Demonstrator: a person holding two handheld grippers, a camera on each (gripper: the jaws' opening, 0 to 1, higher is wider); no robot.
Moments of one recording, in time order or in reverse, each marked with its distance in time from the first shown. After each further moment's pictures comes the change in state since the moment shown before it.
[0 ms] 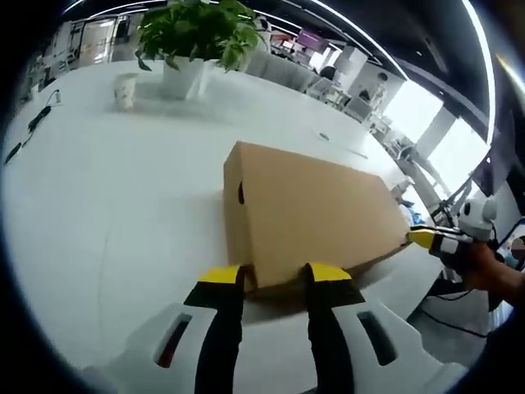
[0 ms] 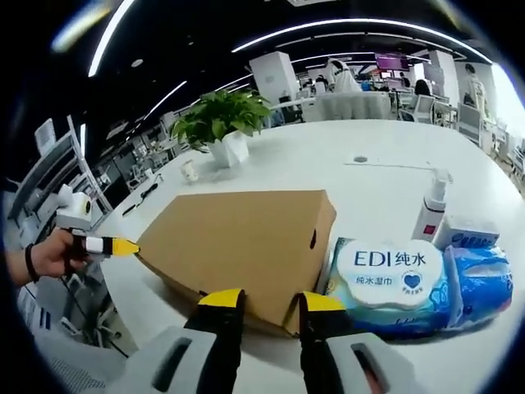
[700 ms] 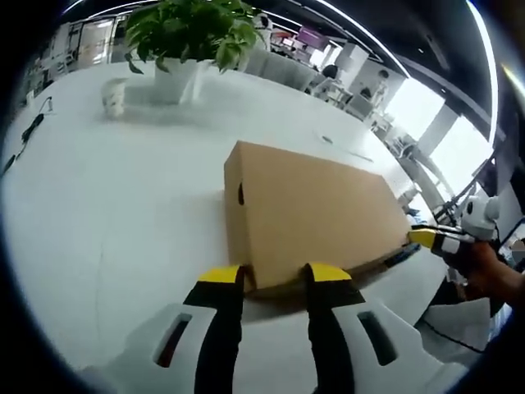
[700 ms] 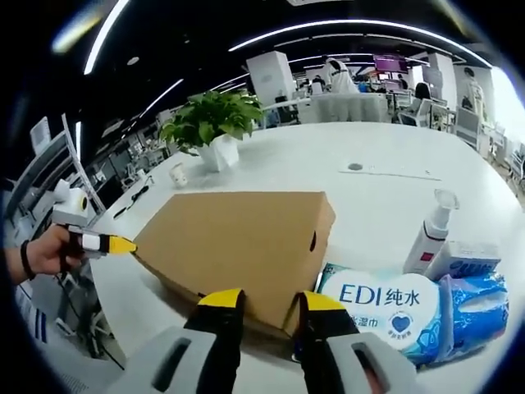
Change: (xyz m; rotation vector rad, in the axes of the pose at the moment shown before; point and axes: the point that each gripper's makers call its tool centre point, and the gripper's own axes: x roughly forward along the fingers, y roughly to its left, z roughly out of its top) left arm 0.017 -0.005 0.021 0.027 0.011 0.017; right arm 0.012 -0.016 0.018 -0.015 0.005 -0.022
